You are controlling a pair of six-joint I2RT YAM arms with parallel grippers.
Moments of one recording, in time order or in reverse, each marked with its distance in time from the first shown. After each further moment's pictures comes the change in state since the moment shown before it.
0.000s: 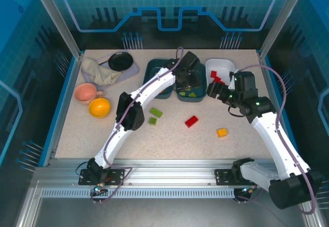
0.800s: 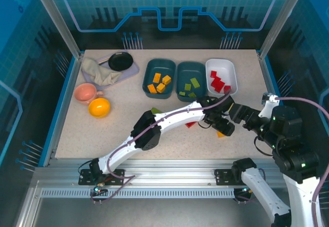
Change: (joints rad) left arm -0.360 0.145 -0.064 0.111 0.059 0.400; right arm -0.002 -0.488 0.130 -0.355 0.009 0.007
